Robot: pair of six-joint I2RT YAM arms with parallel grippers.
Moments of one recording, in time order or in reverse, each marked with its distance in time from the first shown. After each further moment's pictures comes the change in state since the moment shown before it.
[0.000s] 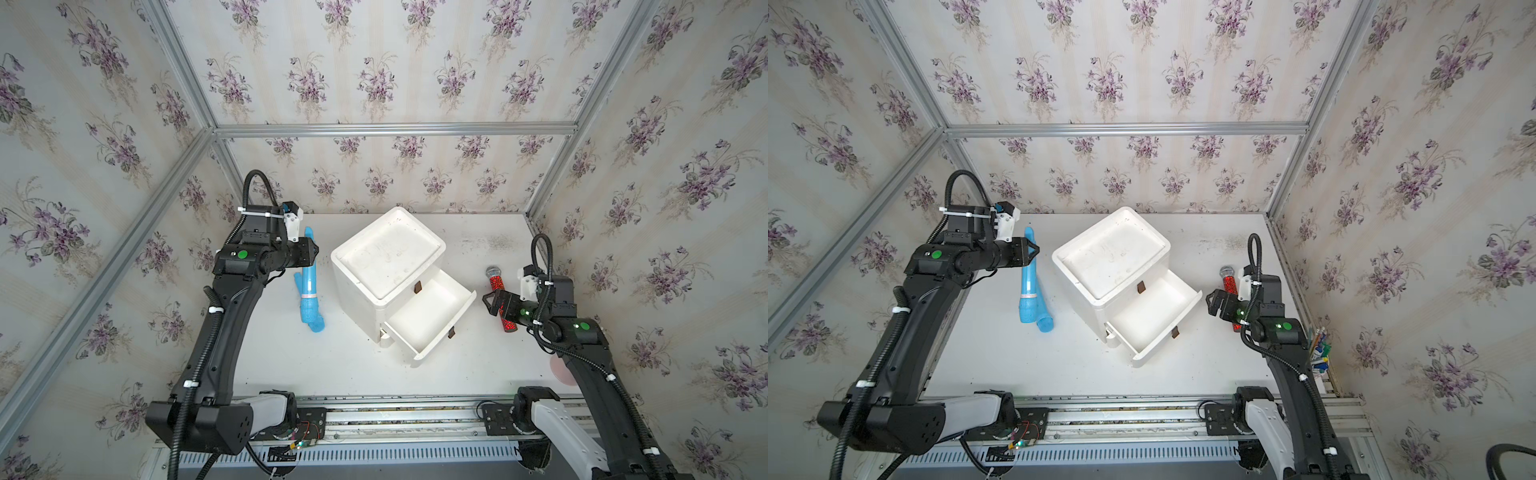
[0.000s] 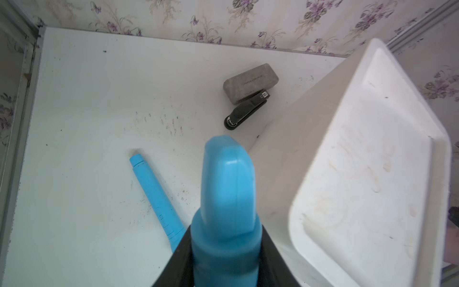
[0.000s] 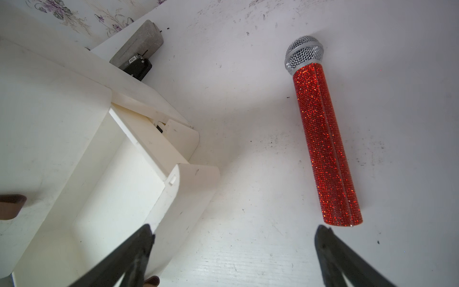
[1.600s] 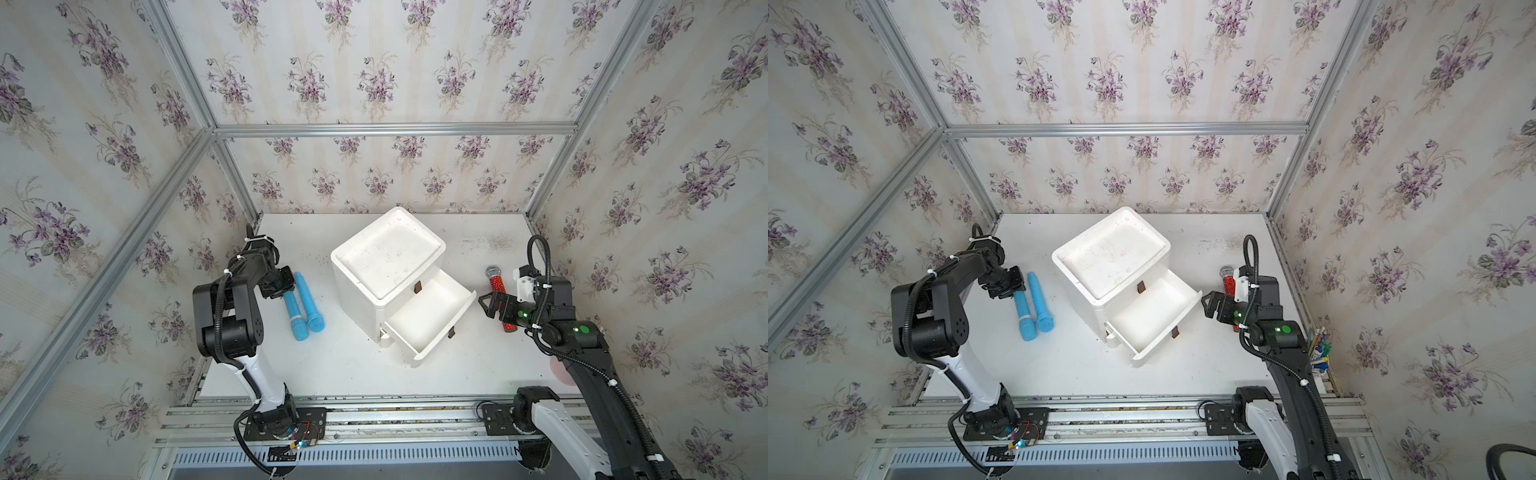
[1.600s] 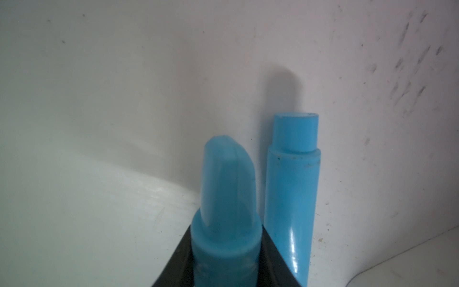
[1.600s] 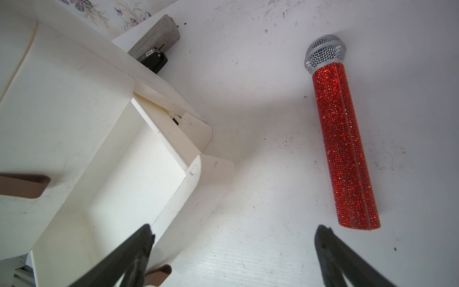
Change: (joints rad) left arm 0.279 0.549 -0.201 0.237 -0.100 -0.129; right arm 0.046 -0.025 -0.006 0.003 -0.025 -0.001
